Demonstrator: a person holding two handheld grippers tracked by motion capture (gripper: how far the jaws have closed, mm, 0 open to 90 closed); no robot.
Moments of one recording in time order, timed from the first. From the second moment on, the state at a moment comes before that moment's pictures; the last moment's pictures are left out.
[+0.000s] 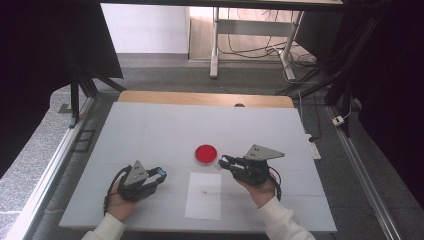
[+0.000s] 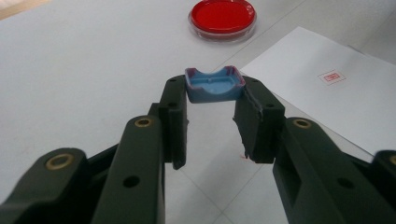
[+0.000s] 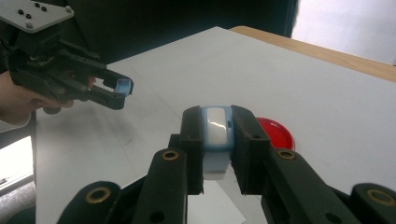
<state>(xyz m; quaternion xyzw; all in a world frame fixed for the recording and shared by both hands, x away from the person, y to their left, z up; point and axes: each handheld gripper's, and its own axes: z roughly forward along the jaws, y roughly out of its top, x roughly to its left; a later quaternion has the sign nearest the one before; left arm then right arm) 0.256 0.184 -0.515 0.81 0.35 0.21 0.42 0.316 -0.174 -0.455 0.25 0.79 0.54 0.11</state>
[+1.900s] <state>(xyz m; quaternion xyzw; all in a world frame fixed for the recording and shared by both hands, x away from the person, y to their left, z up) 0.265 0.122 -0.503 0.83 0.29 0.18 0.44 0.313 -0.159 -0.455 0.23 0.79 0.55 0.10</state>
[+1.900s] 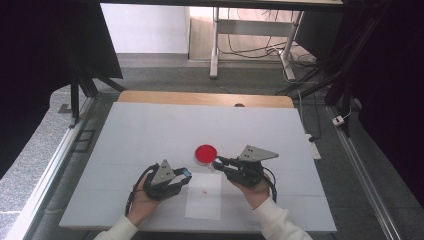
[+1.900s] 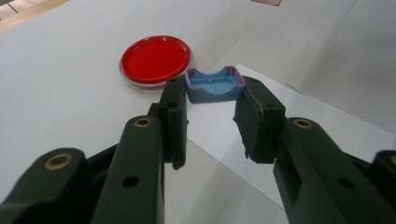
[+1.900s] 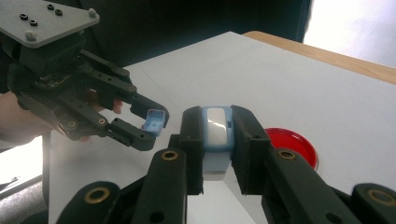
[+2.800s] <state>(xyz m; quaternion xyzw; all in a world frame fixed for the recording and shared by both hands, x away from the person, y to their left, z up) 0.272 0.096 -0.502 0.84 0.27 0.18 0.44 0.311 -0.160 -0.451 0.23 0.78 0.57 0.11</state>
